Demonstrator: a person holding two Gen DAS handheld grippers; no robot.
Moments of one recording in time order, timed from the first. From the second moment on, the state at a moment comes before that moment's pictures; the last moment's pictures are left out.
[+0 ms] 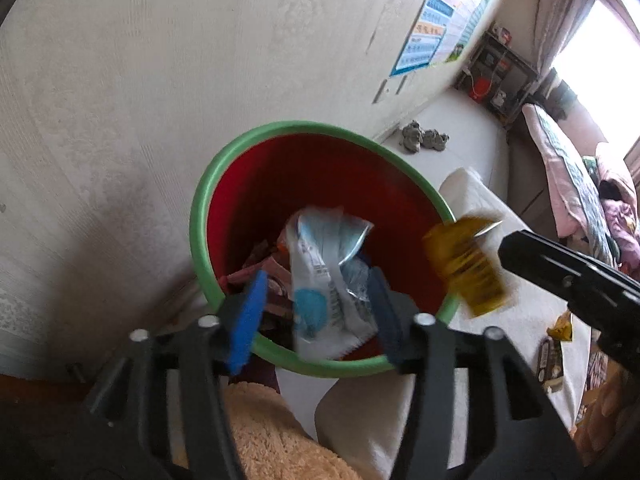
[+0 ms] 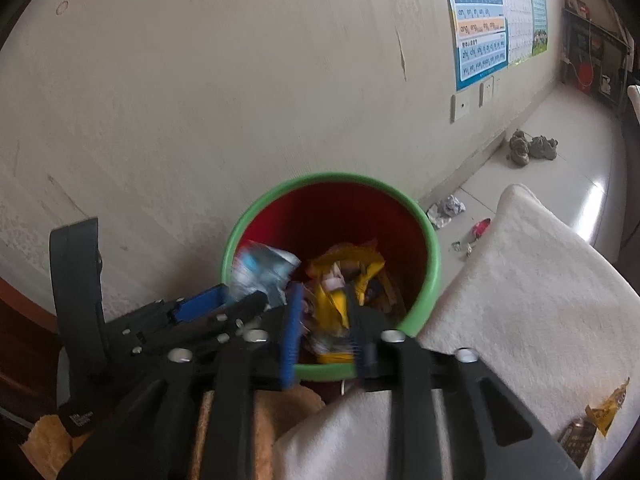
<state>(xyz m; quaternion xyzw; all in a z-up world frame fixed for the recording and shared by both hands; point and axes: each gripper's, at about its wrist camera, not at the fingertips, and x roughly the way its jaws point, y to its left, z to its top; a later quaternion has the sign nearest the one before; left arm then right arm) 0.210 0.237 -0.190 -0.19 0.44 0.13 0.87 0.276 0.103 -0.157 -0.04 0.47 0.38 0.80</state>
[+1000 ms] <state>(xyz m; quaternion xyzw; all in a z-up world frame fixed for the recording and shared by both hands) 0.204 0.050 -0.190 -0.10 0.52 -0.04 0.85 0.303 -0.229 -0.214 0.17 0.52 0.10 0.83</state>
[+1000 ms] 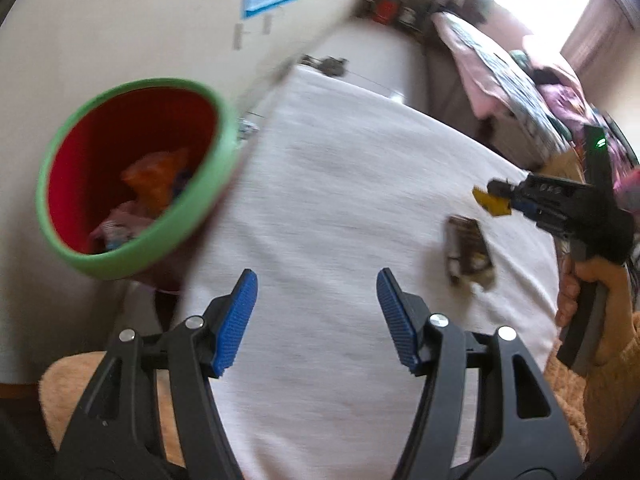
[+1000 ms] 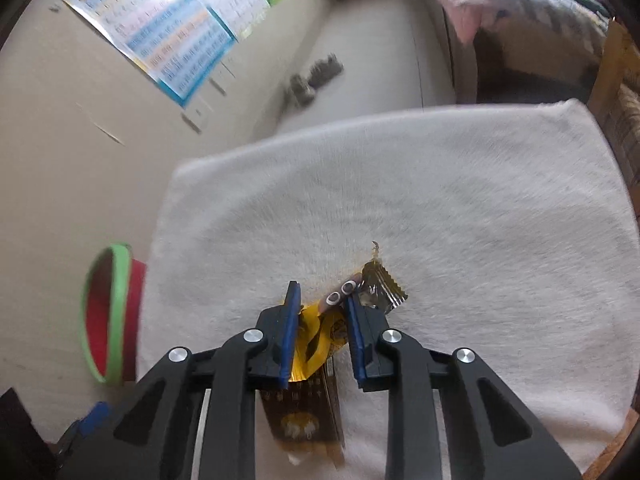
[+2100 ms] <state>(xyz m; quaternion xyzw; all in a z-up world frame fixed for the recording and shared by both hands) 0.227 -0.070 -0.227 0.02 0.58 -0.13 0.80 0.172 -0.253 -0.231 0.14 0.54 0.17 0.81</state>
